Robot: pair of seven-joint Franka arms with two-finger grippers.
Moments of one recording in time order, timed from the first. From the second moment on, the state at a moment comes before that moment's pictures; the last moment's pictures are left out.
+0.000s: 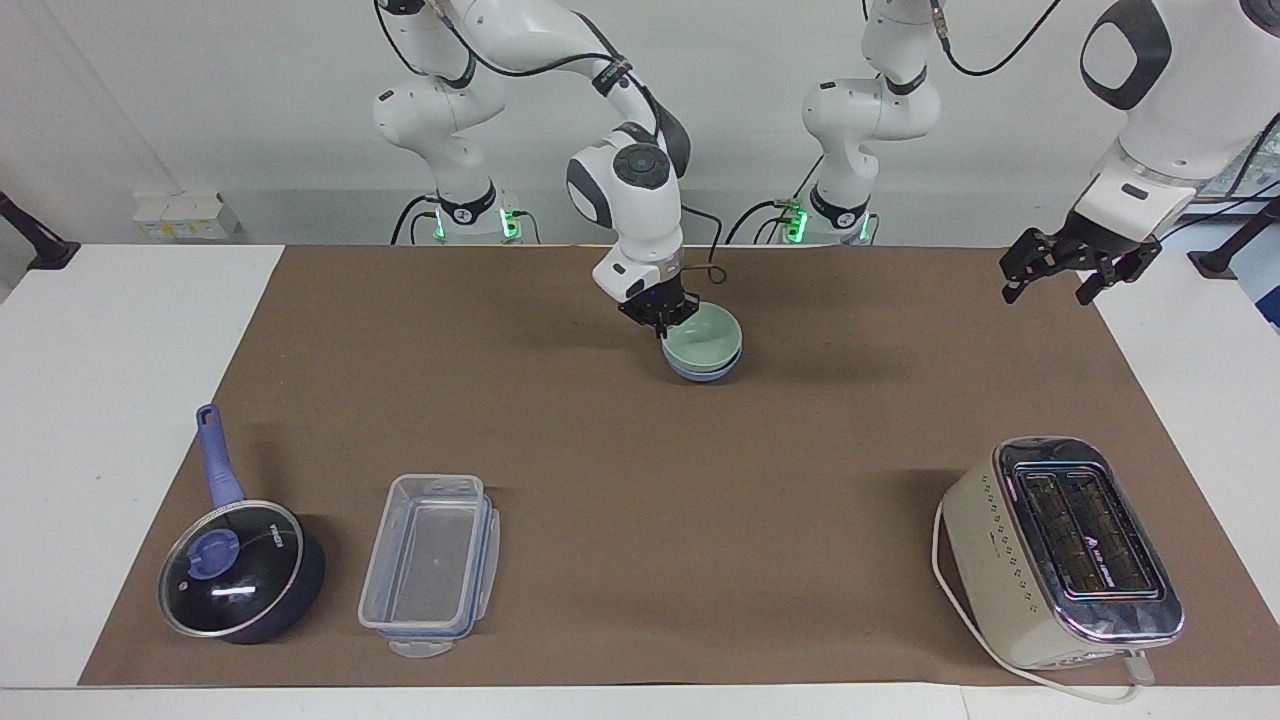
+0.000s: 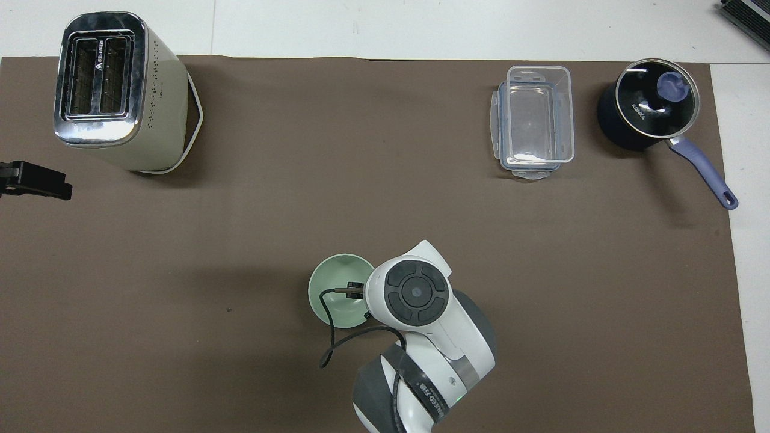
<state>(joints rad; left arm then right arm) -0.08 0.03 0.10 -1.58 -0.01 1.62 0.11 0.59 0.18 0.12 -2.05 0.11 2.28 0.76</state>
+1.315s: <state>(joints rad) -0.08 0.03 0.10 -1.58 -0.01 1.62 0.11 0.28 -0.06 0.09 -2.03 0.13 2.16 0.63</state>
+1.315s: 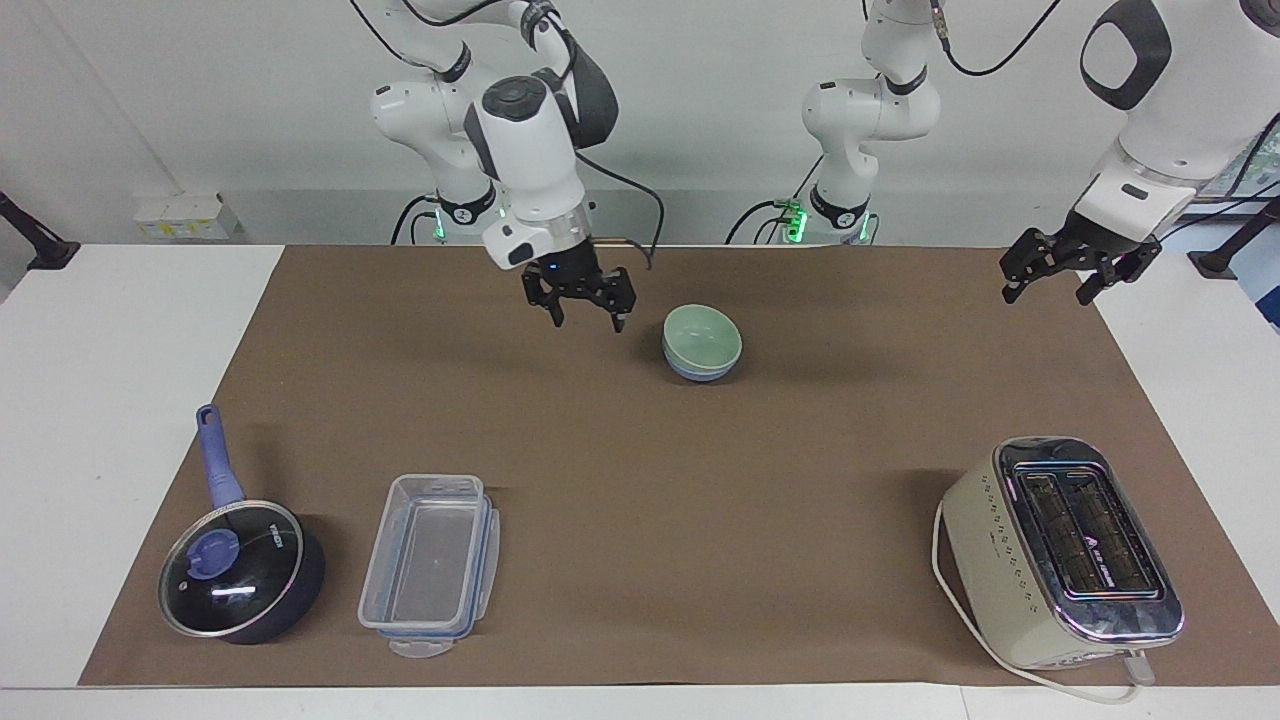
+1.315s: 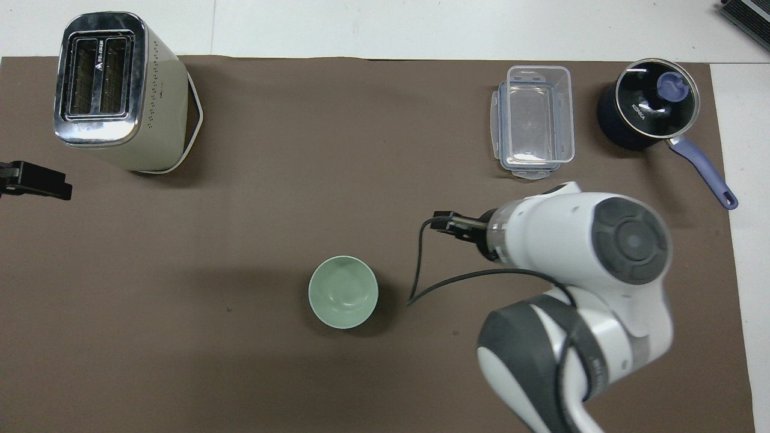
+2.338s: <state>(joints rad) -0.08 0.03 0.10 -1.58 -0.01 1.62 0.11 -0.02 0.04 0.08 -1.40 -0.03 1.49 0.28</state>
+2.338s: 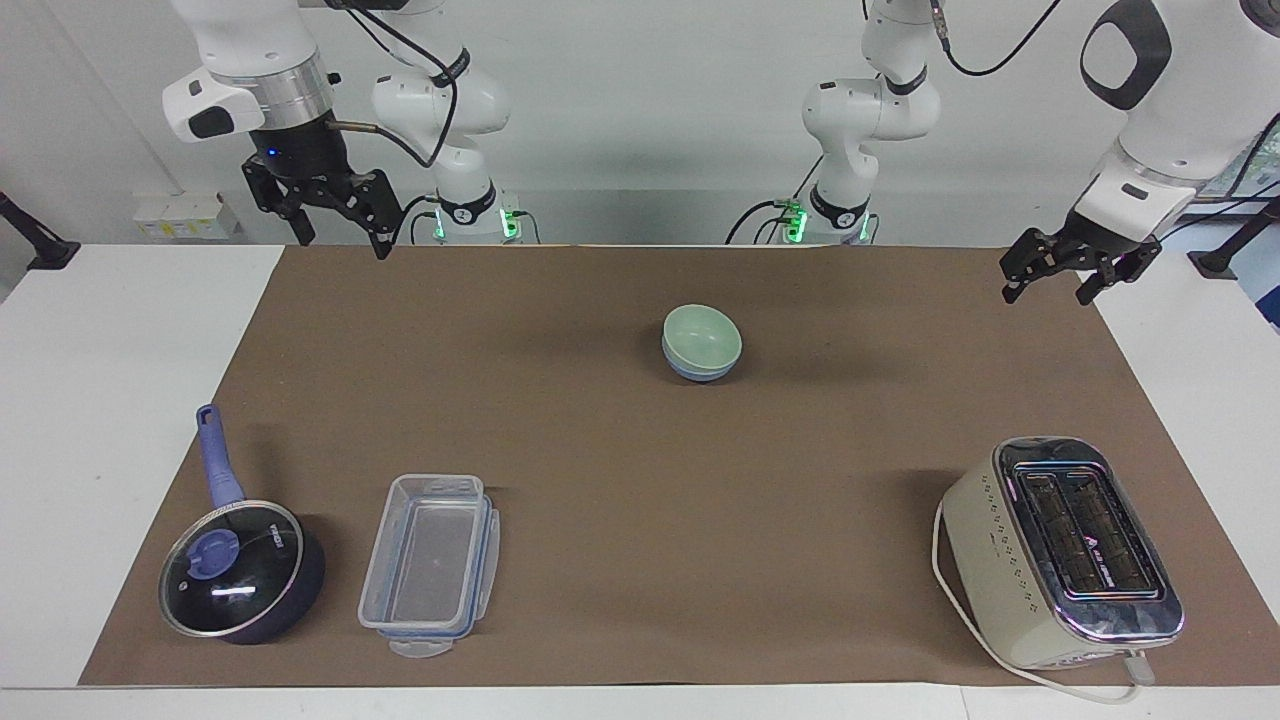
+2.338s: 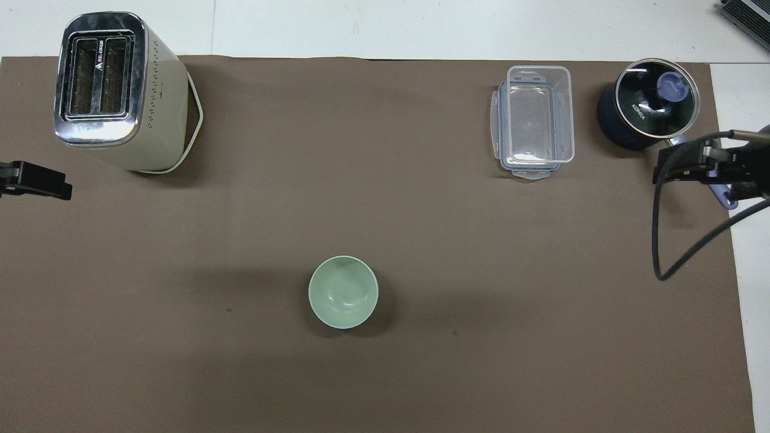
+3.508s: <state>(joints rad) -0.08 0.03 0.10 -1.58 -0.01 1.62 0.11 -0.03 -0.01 0.09 -1.52 -0.03 1.49 0.27</state>
